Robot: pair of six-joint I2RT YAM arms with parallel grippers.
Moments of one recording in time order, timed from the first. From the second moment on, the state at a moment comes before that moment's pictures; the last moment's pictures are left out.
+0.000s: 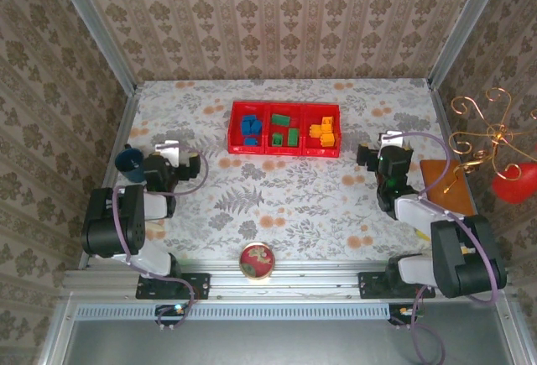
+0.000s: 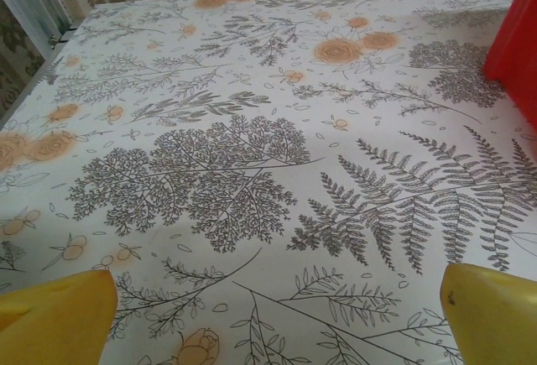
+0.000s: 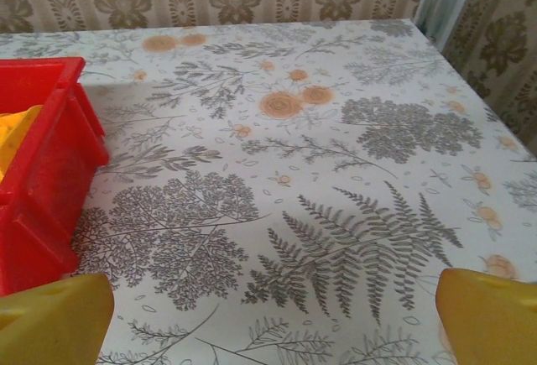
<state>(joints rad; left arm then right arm) 0.03 1.56 0.37 0.83 0.11 0.11 0.09 1.30 0.42 0.49 0.31 0.07</state>
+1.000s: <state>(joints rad) 0.02 1.56 0.37 0.83 0.06 0.11 -0.01 1.52 0.40 0.73 -0.01 0.05</state>
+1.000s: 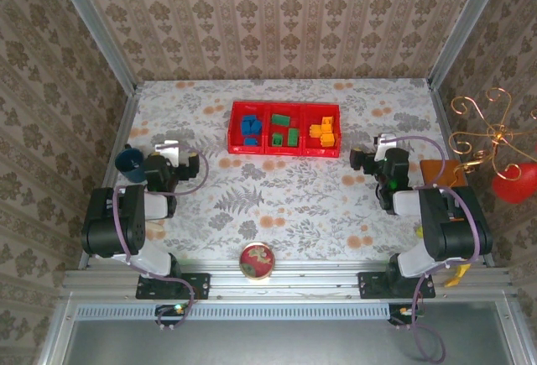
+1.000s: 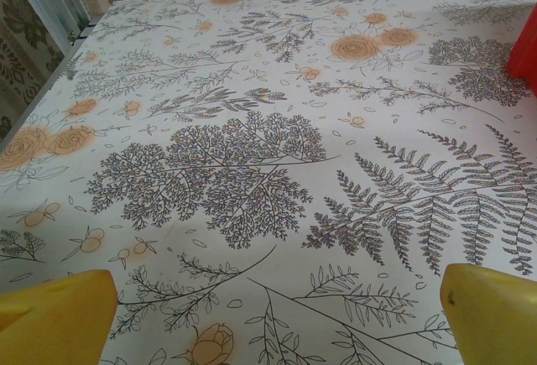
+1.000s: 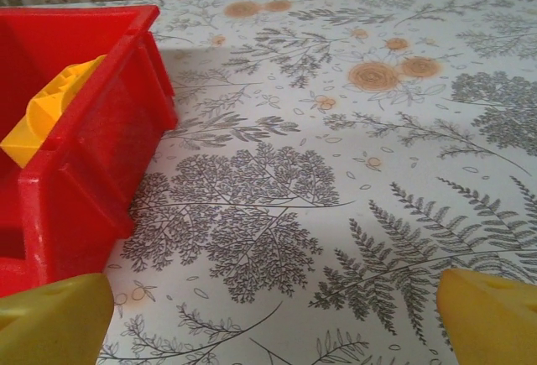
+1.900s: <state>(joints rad) 0.02 1.56 0.37 0.83 0.06 0.11 -0.01 1.52 0.40 0.74 -0.03 0.04</state>
